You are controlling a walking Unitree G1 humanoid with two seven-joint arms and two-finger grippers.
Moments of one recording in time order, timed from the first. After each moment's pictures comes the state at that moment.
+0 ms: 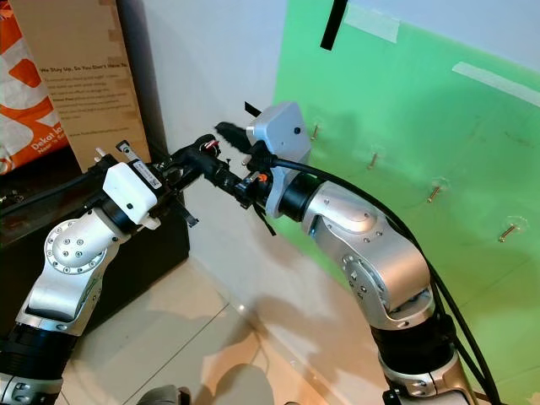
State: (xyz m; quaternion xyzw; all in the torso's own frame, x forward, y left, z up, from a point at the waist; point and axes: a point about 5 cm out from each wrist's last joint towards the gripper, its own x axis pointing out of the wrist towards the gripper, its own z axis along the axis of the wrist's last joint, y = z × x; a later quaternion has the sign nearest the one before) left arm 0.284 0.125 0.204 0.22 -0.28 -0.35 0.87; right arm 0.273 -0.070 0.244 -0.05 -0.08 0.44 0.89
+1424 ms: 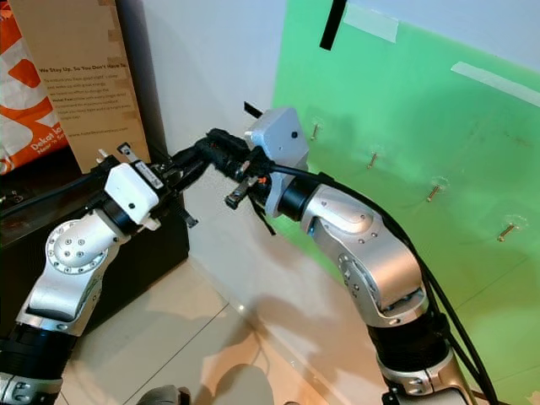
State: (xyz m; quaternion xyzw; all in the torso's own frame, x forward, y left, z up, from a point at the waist) left arm 0.286 0.127 0.200 0.22 -0.26 -0.35 0.87; right arm 0.282 -0.076 0.238 -0.05 -0.09 0.43 0.90
